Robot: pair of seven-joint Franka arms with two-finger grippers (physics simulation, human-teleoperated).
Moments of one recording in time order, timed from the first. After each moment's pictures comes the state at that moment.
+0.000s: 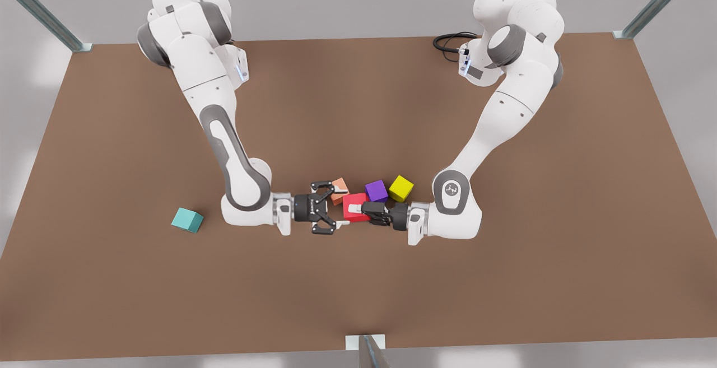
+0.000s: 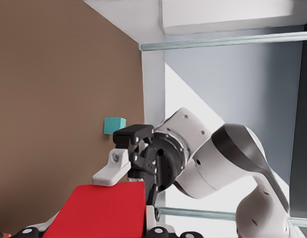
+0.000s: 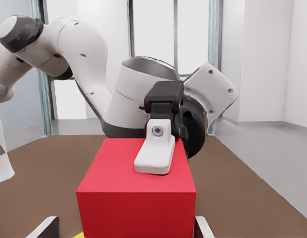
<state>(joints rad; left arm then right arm) -0.09 1.01 -0.59 -1.18 -1.08 2.13 0.44 0.39 0.73 0.03 -1.53 1.67 1.97 -2.23</state>
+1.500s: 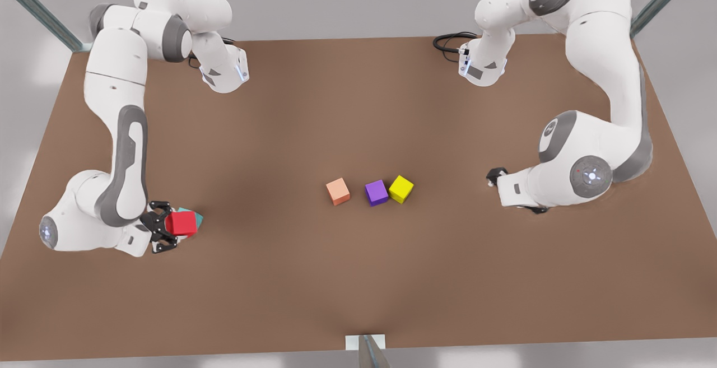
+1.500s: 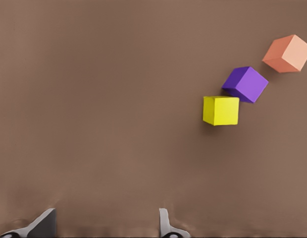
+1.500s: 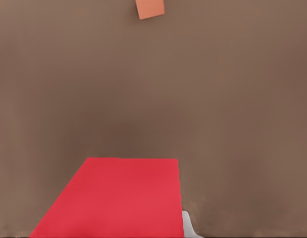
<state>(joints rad) 0.14 0.43 -0.48 -1.36 0.24 1.46 0.28 0.17 0.68 -0.40 -1.37 0.52 1.63 -2.12</state>
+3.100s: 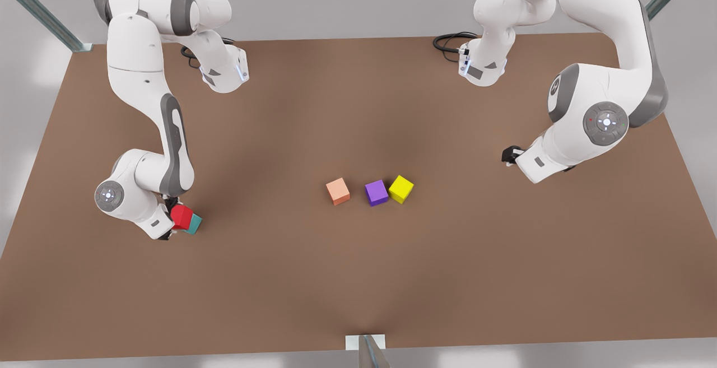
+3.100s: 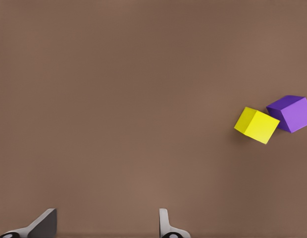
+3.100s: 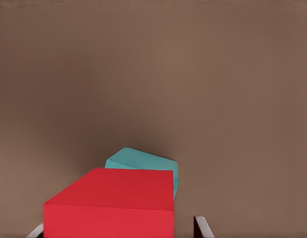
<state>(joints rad) 0.01 0.25 -0.24 -1.48 0.09 1.52 -0.01 0.33 0.52 -0.45 -1.89 0.25 2.25 -1.71</state>
